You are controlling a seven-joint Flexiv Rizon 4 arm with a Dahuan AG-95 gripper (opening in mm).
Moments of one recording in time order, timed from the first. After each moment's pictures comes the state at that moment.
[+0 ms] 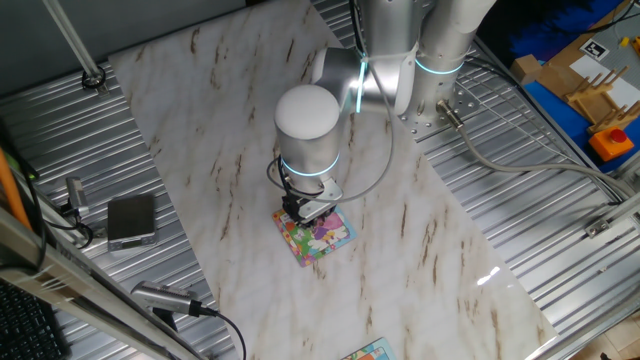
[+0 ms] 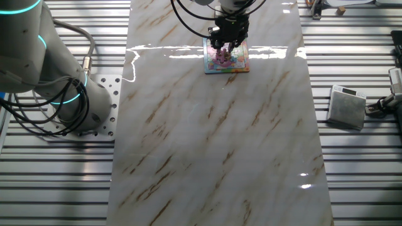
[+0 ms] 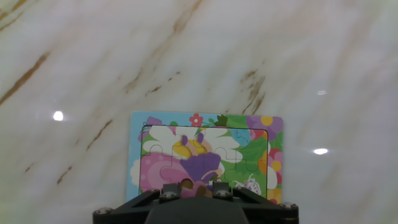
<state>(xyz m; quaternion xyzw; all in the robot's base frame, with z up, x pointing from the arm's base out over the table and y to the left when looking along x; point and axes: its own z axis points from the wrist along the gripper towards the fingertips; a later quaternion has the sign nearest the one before) 0.435 0.199 0.018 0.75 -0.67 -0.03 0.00</state>
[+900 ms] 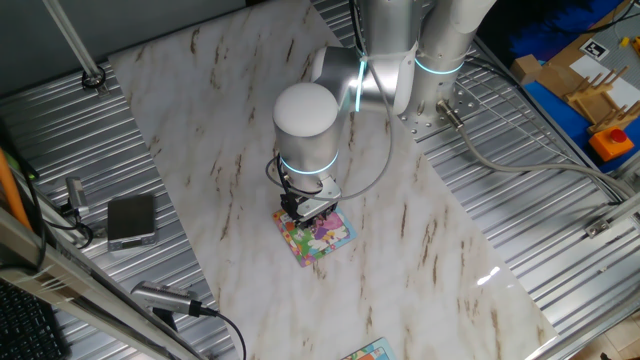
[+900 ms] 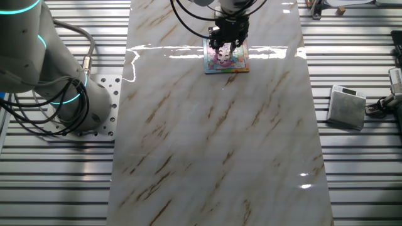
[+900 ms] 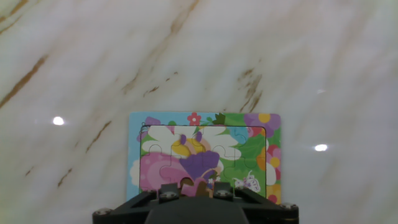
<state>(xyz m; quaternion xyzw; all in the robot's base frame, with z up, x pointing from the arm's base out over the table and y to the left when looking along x) 0.435 0.198 0.020 0.73 -0.68 -0.03 0.00</state>
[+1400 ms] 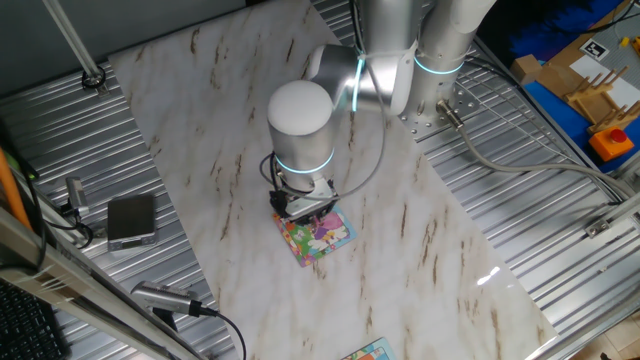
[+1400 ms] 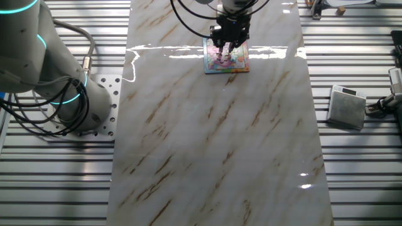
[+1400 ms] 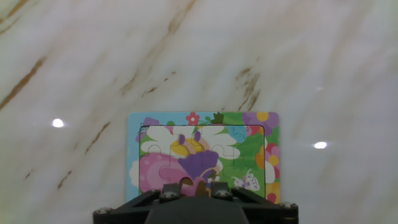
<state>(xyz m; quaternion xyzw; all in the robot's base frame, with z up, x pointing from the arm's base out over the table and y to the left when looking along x) 0.444 0.198 0.030 0.70 -0.72 -0.03 0.01</state>
